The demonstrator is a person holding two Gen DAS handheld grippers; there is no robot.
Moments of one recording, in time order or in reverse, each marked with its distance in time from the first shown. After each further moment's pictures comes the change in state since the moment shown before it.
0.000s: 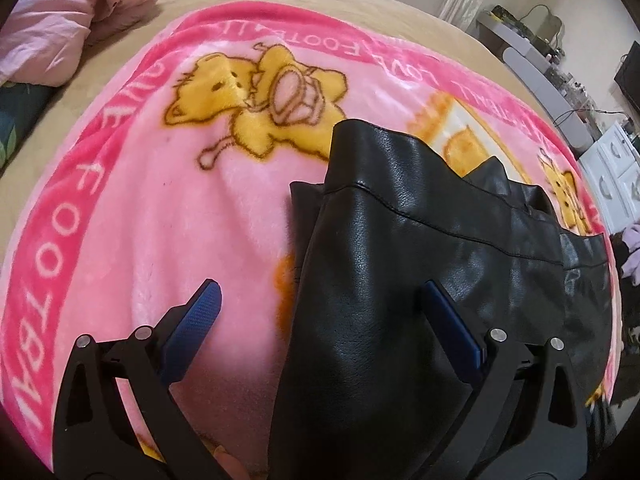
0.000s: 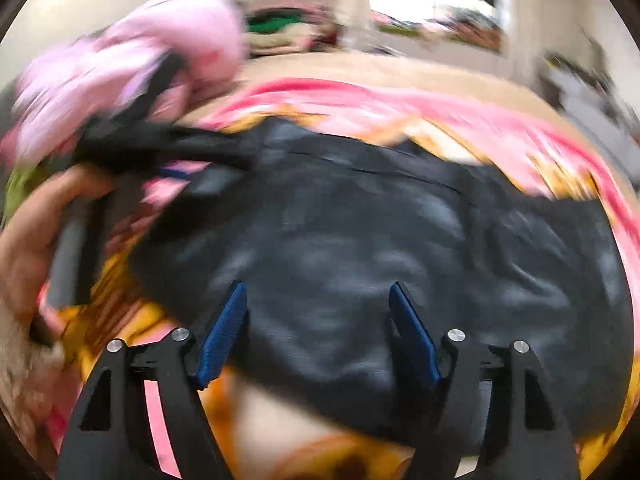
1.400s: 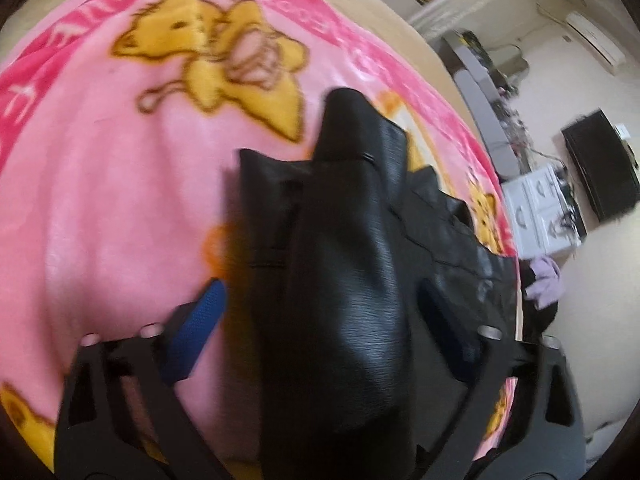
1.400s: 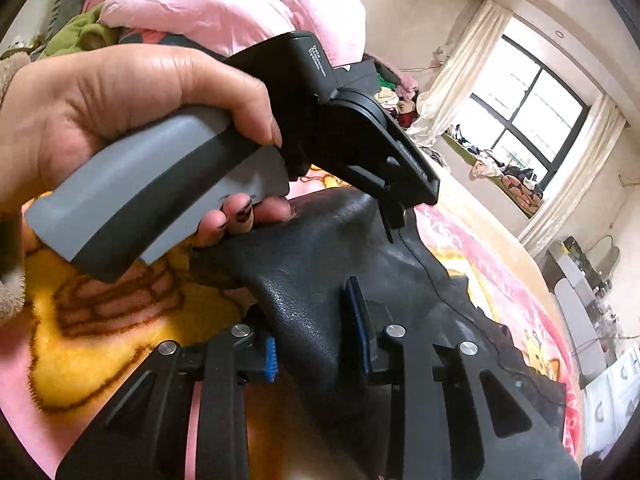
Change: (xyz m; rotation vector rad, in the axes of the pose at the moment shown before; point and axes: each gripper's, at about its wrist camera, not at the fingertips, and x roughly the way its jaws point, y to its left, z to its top) left arm 0.007 0.011 -0.004 -0.157 0.106 -0.402; right arm 0.029 0.071 0.007 -0.527 -0.183 -0.148
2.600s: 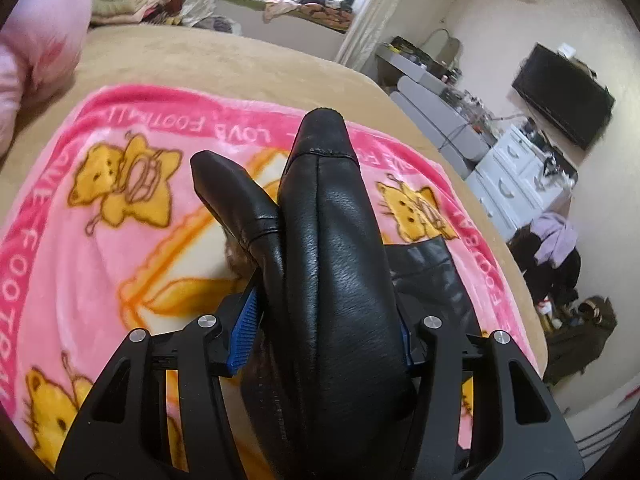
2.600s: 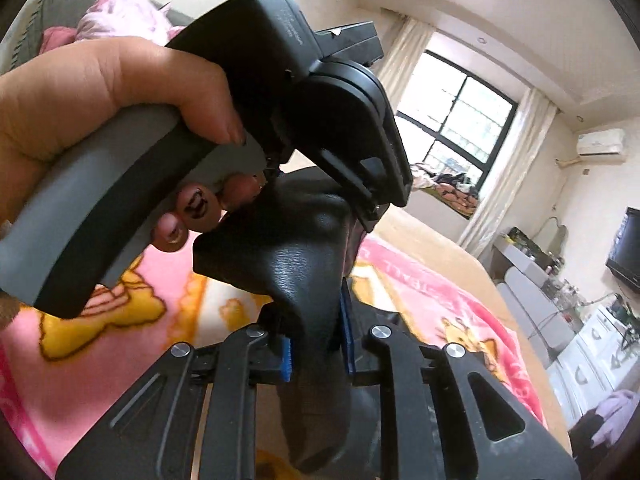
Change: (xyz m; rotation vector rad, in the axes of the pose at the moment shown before) left arm -0.051 -0.178 -0.040 0.339 -0.218 0.086; right arm -0.107 -0.048 -0.029 0.136 -0.130 -0.226
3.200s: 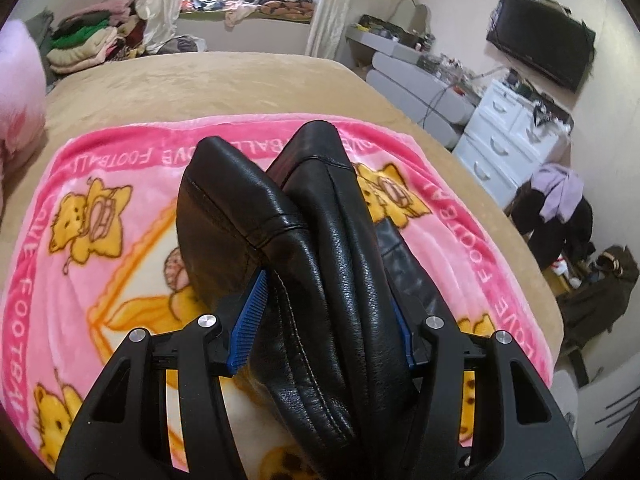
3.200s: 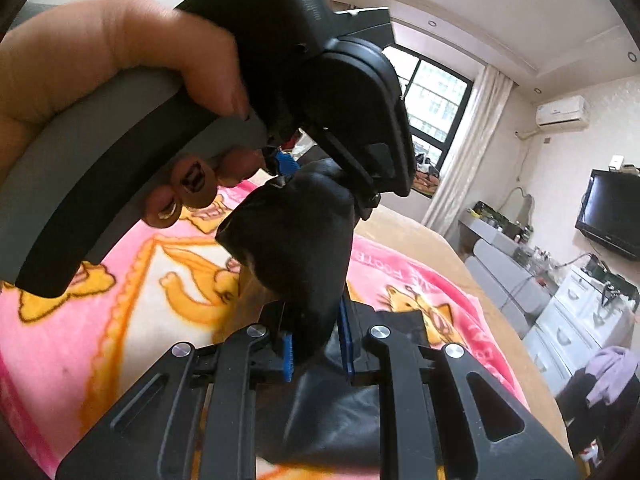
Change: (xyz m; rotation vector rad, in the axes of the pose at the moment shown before) left arm 0.026 -0.111 -0.005 0.175 0.041 0.052; right arm -0.033 -0.067 -0.040 0.100 0.028 -0.123
